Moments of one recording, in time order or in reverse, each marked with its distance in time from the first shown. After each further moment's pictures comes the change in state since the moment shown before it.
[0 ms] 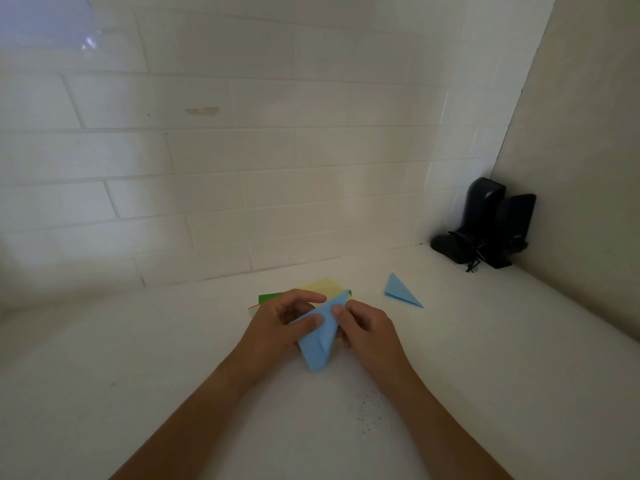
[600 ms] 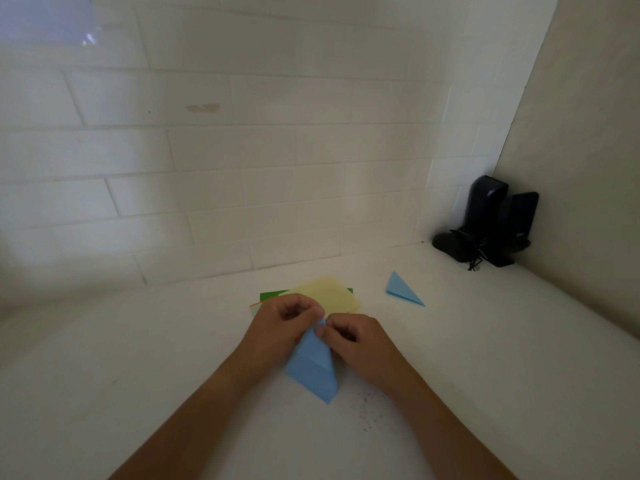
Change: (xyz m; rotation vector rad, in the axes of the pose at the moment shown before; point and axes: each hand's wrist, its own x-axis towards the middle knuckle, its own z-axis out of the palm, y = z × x) left_hand 0.001 0.002 0.005 0.064 0.072 -0.071; right_hand -0.001 0.004 0.001 -0.139 -0.280 -0.132
